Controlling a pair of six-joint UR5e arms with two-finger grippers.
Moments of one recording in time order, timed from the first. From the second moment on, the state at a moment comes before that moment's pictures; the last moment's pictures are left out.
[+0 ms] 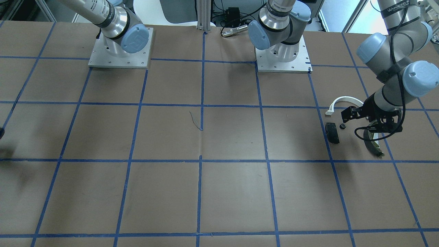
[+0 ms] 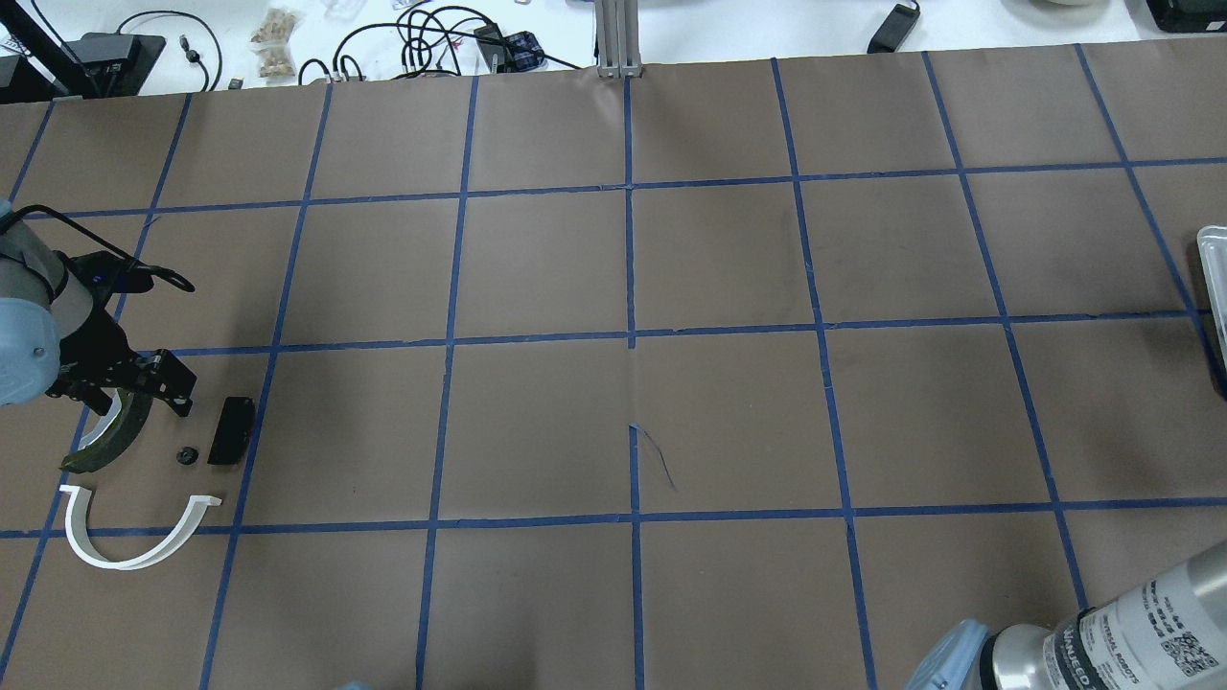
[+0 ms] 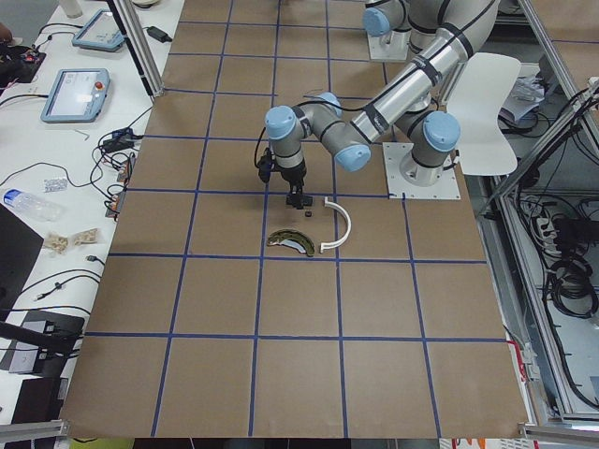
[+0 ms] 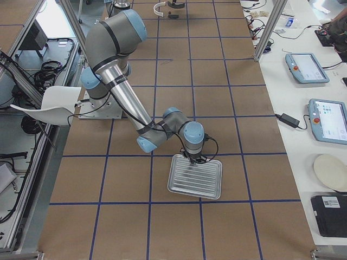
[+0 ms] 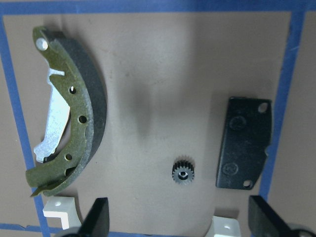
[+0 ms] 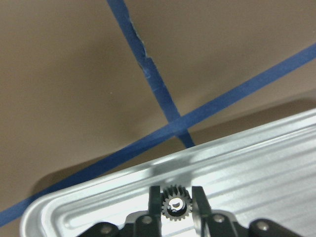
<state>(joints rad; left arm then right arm) -1.01 -1.72 -1.99 -1.10 1.76 0.57 0.71 -1.04 1.70 -2.31 -1.51 -1.95</state>
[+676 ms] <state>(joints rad) -1.26 -1.66 -1.69 -1.45 1.73 0.27 1.02 -1.20 1.75 -2.20 -1.50 -1.27</state>
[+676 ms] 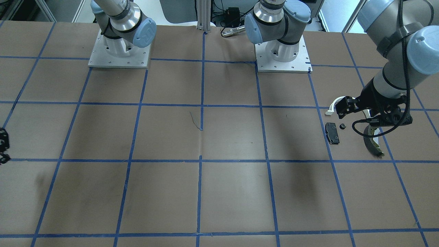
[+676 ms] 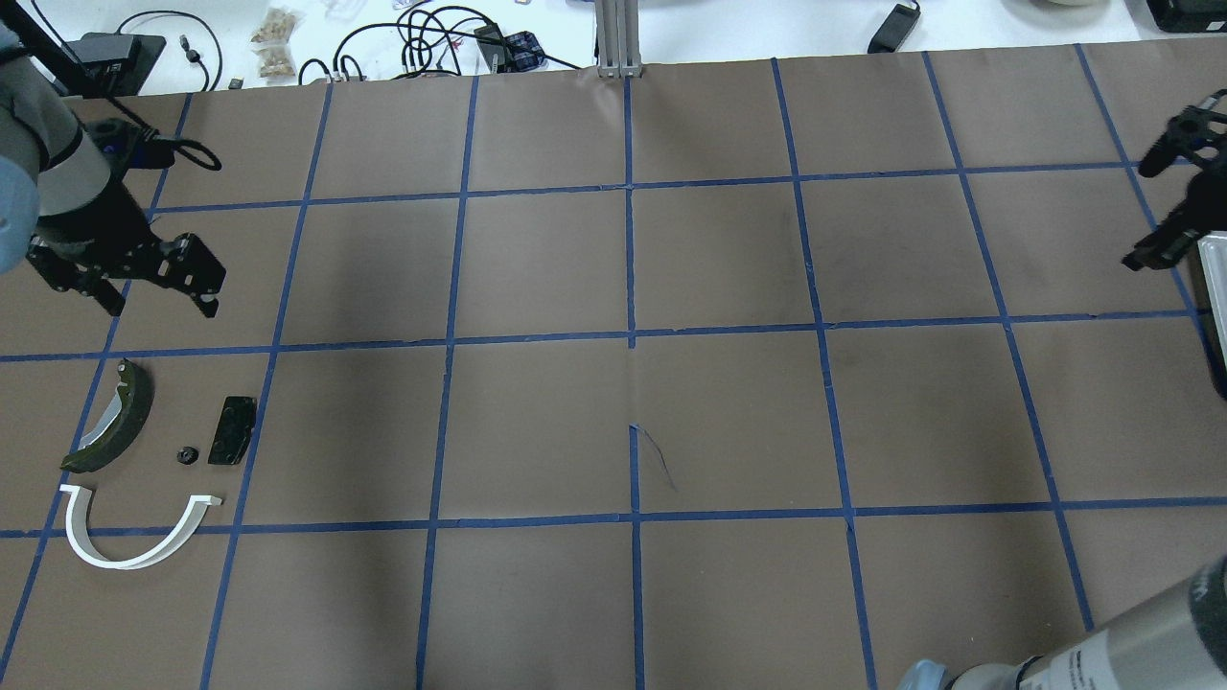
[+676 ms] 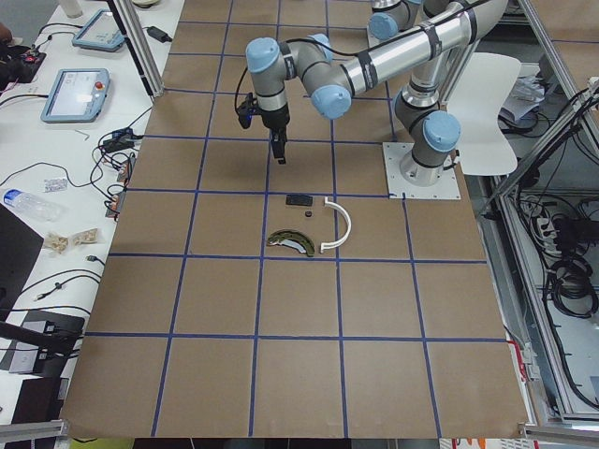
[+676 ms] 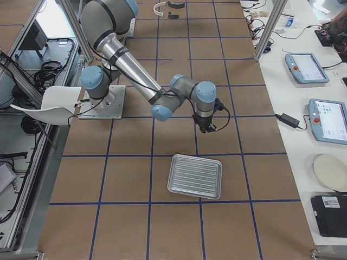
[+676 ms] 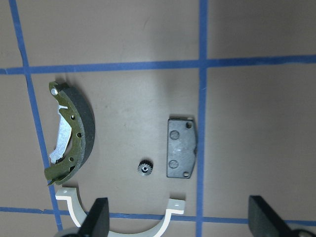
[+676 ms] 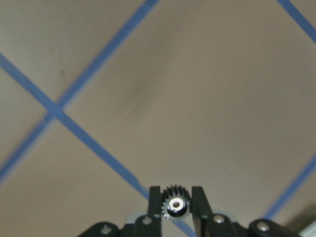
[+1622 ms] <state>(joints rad) -1.64 -1.64 -1.49 -1.59 1.66 -0.14 1.79 -1.22 1.84 -2.28 -1.49 0.16</state>
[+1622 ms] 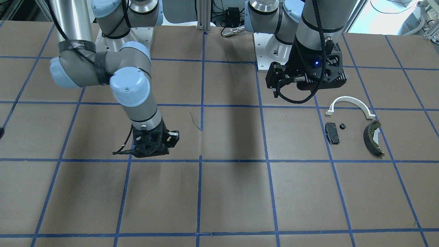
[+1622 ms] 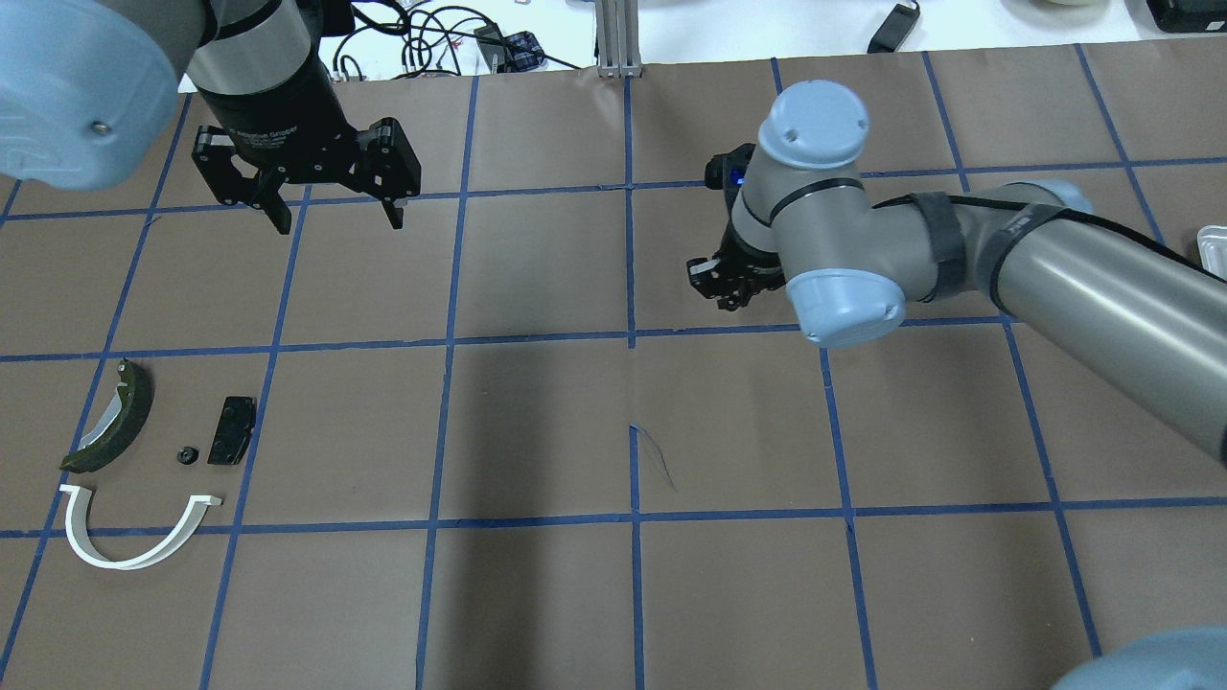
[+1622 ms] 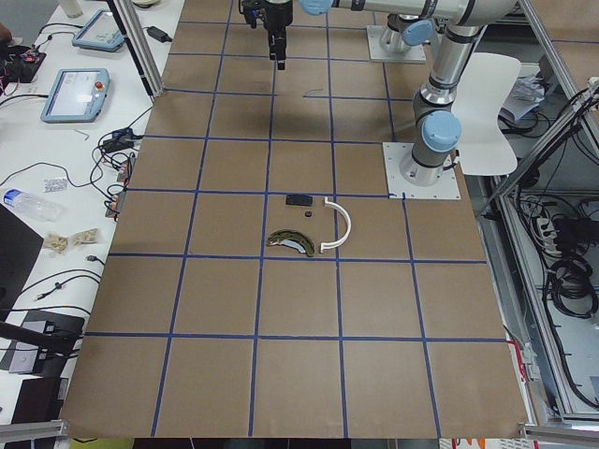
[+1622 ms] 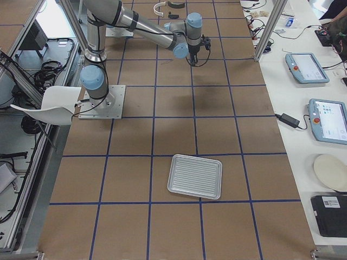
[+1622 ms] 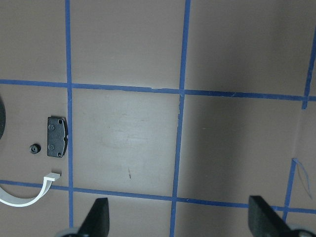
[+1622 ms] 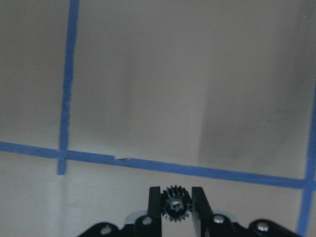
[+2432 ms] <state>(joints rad) -1.65 -1.65 -1.49 -1.56 1.66 -0.14 1.90 -1.17 1.79 -2.27 -1.48 0.47</state>
